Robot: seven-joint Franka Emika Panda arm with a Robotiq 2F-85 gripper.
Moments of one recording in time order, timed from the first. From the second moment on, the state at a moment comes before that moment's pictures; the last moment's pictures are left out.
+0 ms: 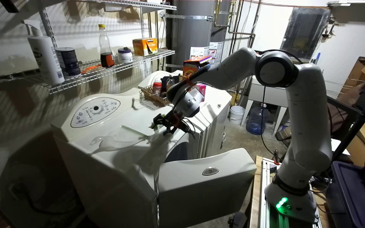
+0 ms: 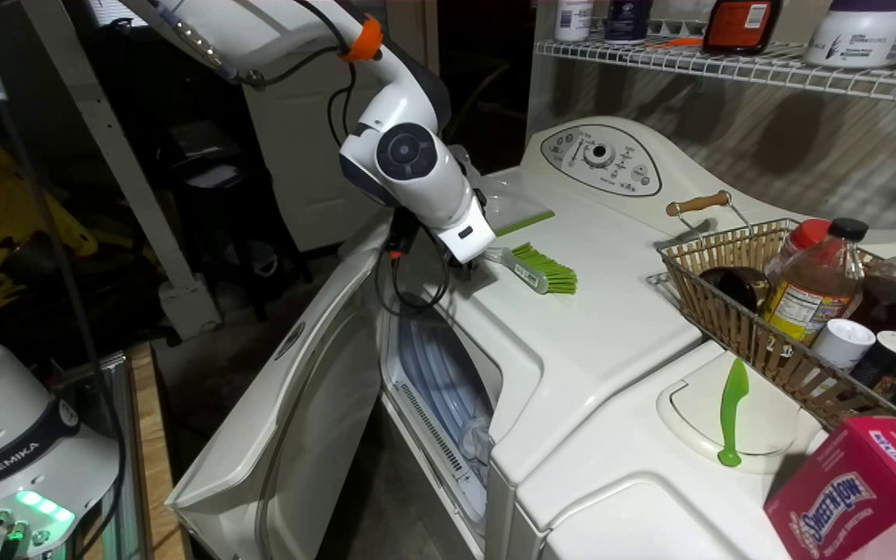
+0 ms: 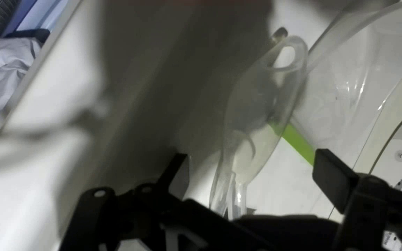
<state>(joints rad) -0.16 0.44 0.11 -1.99 1.39 2.82 -0.38</state>
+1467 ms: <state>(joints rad) -0.13 0.43 0.12 -1.99 1.29 2.76 -0.38</state>
